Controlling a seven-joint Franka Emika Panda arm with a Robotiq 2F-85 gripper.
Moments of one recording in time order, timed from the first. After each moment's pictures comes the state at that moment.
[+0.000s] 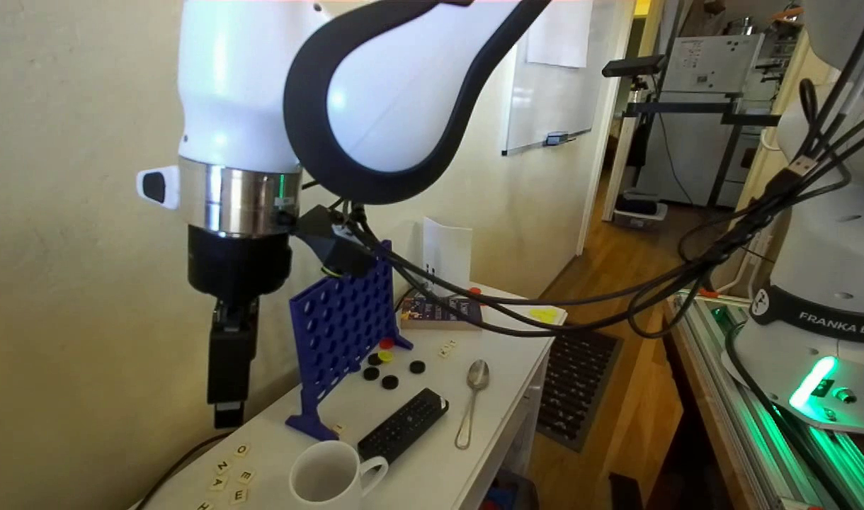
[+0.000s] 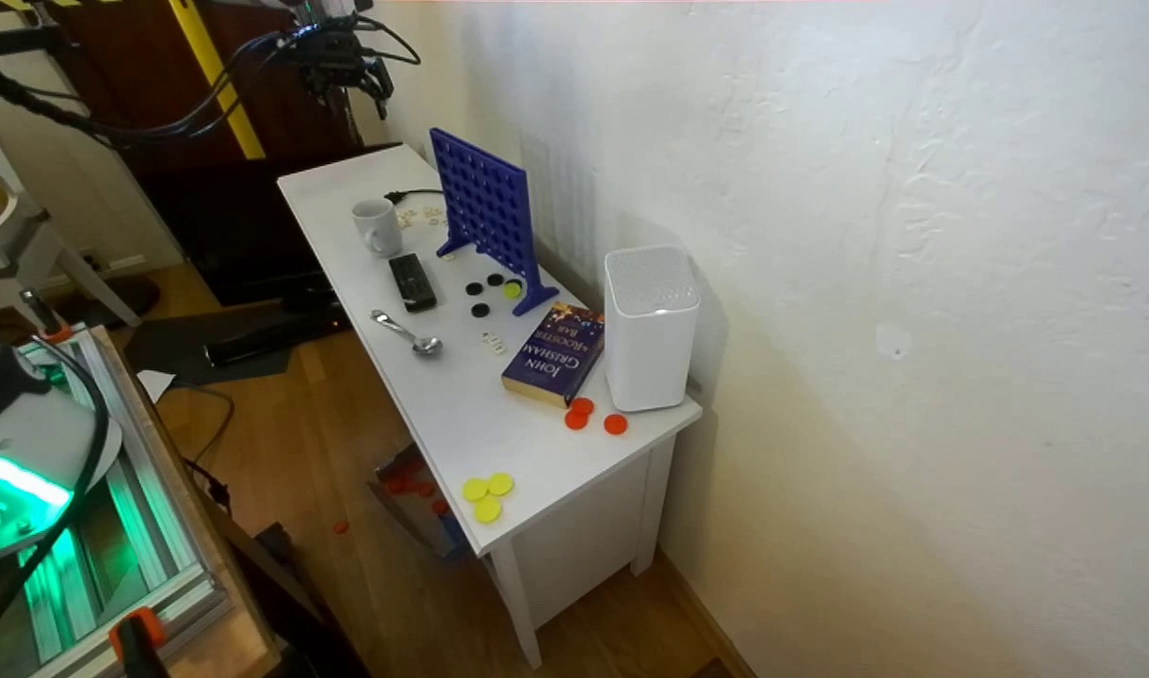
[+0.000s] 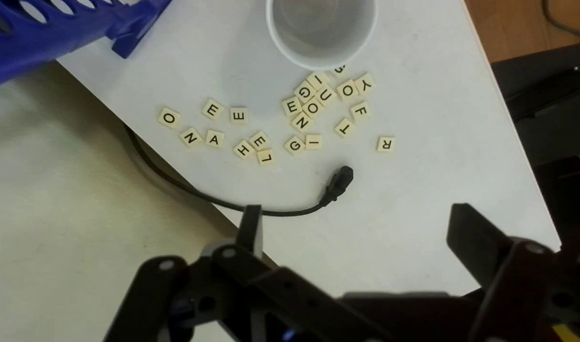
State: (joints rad) arm 0.31 0.56 0.25 -1.80 -0.12 2.56 -0.13
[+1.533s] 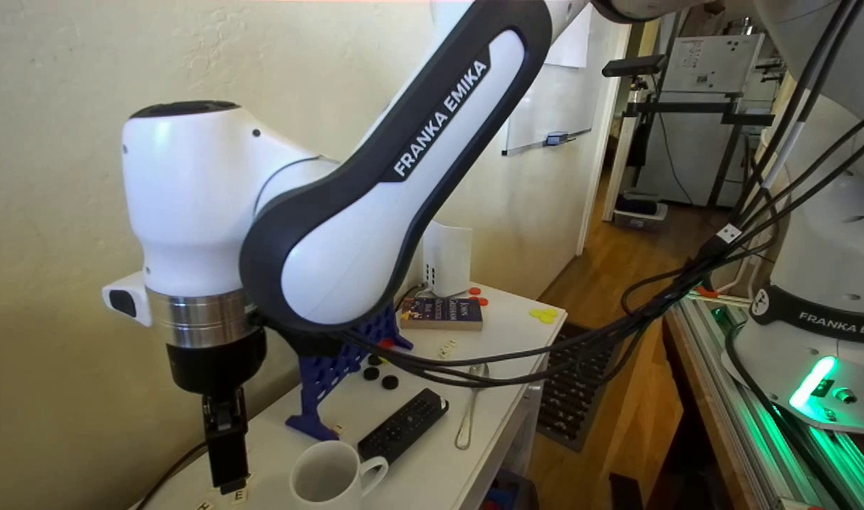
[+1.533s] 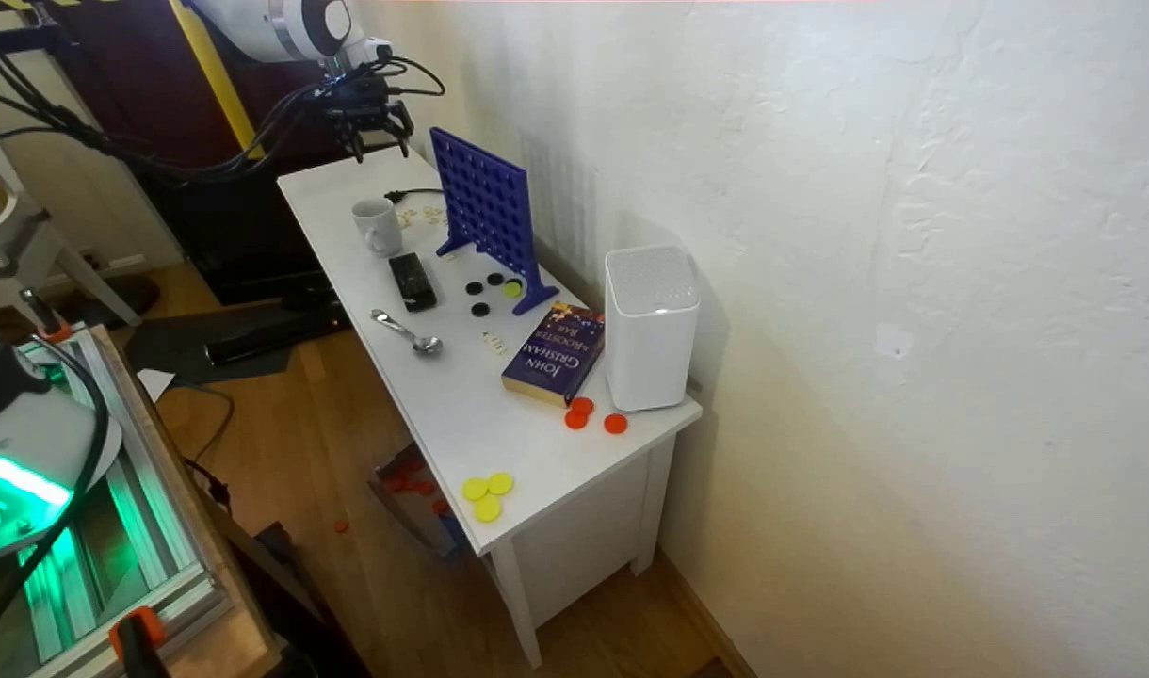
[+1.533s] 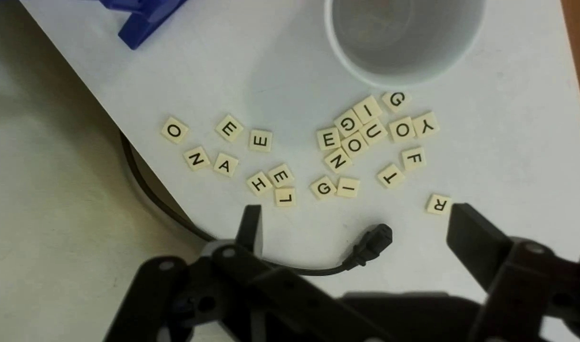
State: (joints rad) arm 0.42 0.81 0.15 -1.57 -0.25 2.50 -0.15
